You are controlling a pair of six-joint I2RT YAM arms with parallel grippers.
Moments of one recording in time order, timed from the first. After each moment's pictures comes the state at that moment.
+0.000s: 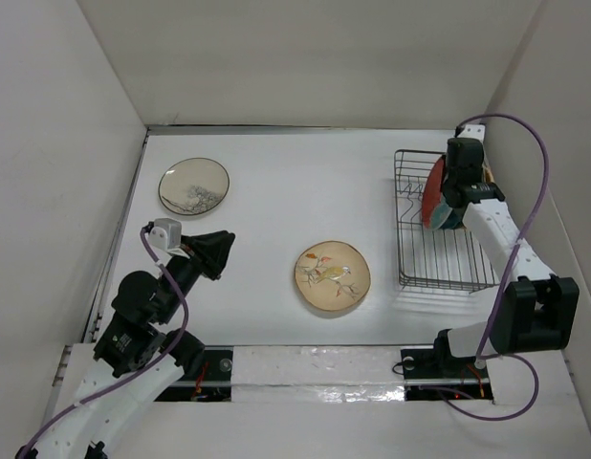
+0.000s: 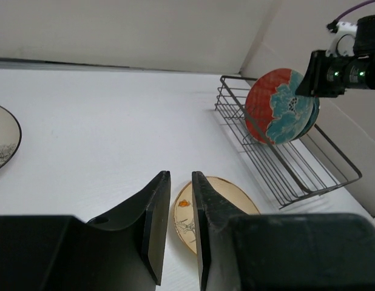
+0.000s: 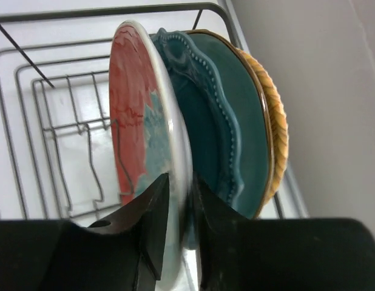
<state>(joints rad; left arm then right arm) -0.61 0.27 0.62 -0.26 -0.10 -0.36 0.06 1.39 1.17 -0.37 0.50 0.02</state>
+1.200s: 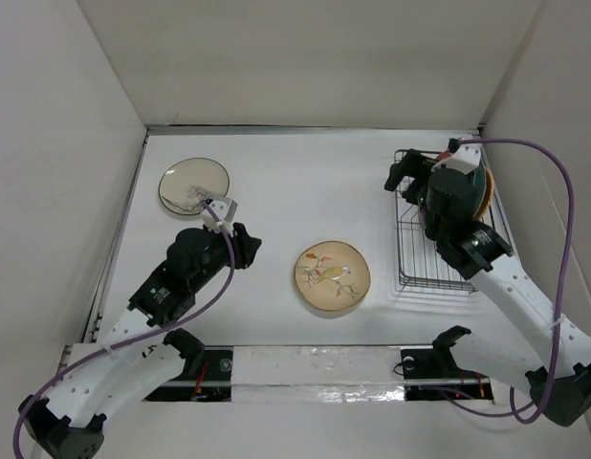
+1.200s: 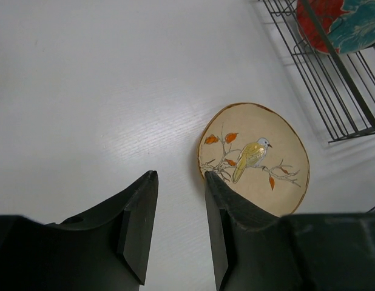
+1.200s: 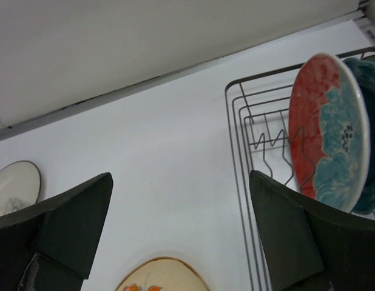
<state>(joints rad) -0.61 0.65 0.66 -0.32 -0.05 -0.32 0.53 0.99 1.06 -0.25 0.61 0.44</state>
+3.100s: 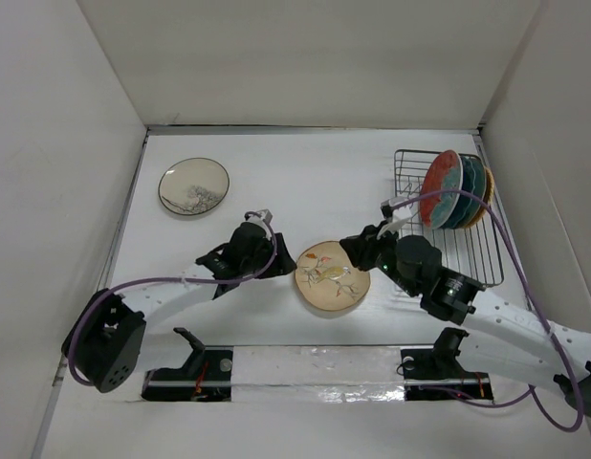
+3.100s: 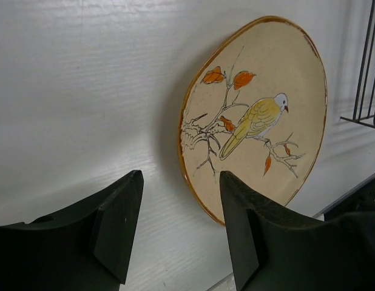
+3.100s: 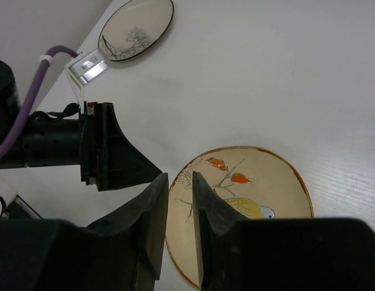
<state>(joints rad) -0.67 1.21 0.56 -0.07 0.07 -0.74 0.94 0.83 0.66 -0.03 0.34 0.46</state>
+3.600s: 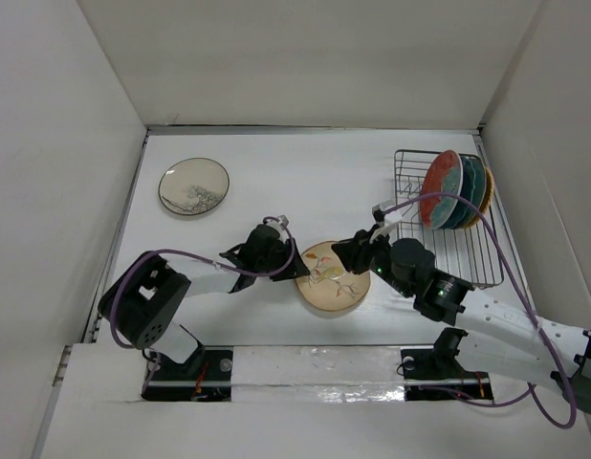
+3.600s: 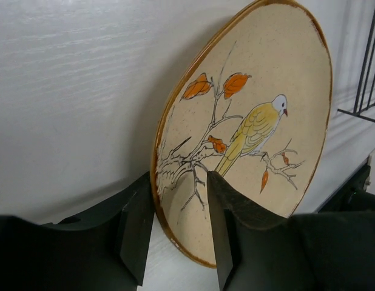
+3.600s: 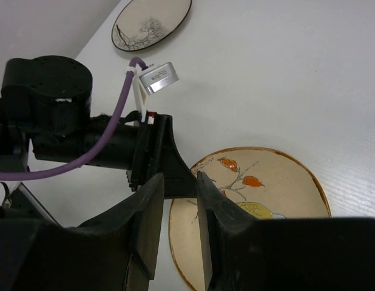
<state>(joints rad) -0.69 1.50 0.55 0.20 0.20 -0.79 0.94 0.88 0.59 0.10 0.27 0.44</state>
